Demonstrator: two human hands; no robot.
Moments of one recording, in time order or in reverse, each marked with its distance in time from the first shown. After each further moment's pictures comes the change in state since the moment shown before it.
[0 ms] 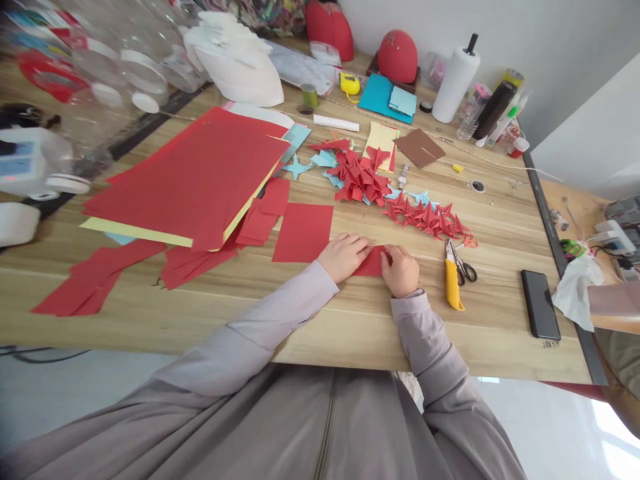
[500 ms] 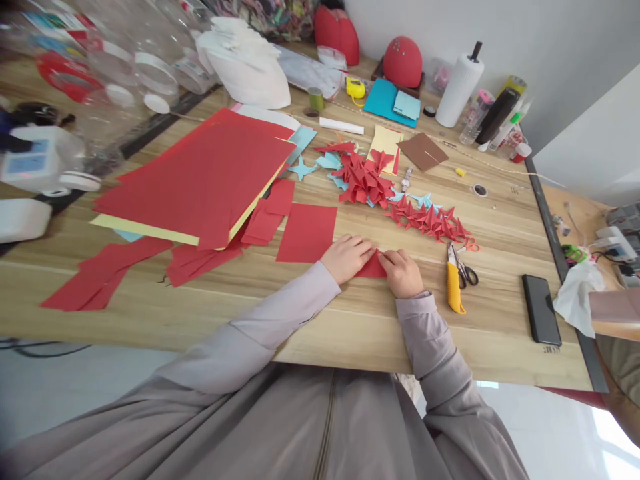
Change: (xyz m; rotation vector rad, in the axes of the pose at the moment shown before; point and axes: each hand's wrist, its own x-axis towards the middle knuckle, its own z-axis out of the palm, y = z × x) left_hand -0.001 0.000 -0.001 -0.012 -0.019 0.002; right_hand -0.001 0.014 -0.007 -0.124 -0.152 -0.407
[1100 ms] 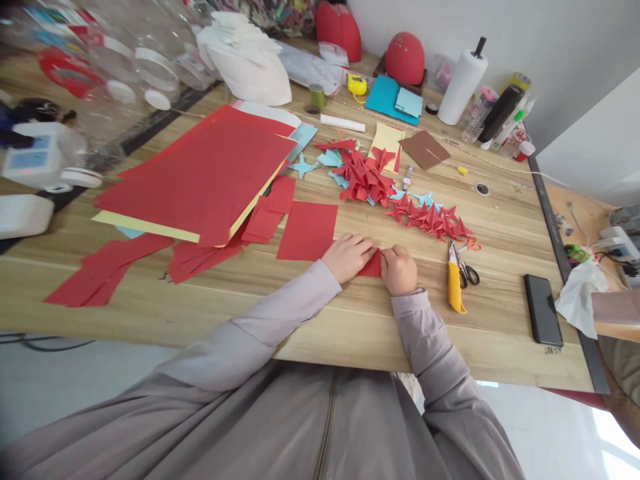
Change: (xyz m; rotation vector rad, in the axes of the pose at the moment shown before) left_hand 0.001 0.002 -0.001 0.121 -0.018 0.009; right_hand 0.011 -0.012 0.010 -0.008 0.116 0.234
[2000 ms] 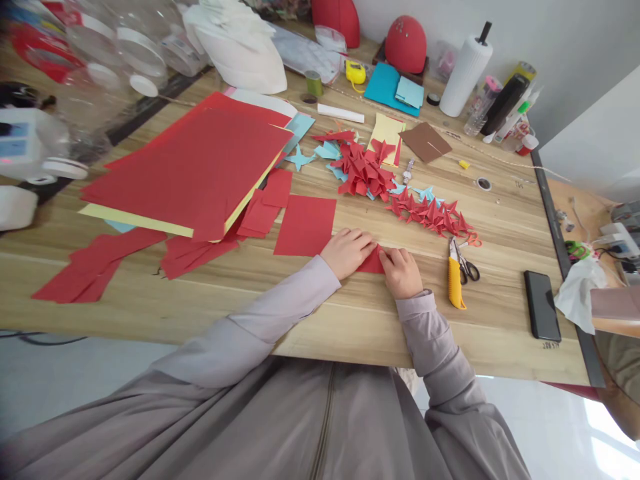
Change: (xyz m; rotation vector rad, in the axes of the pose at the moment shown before) left_hand 0.000 0.002 -0.001 0.032 0.004 -0.020; right_hand -0.019 0.014 -0.006 -0.165 -0.030 -0.337
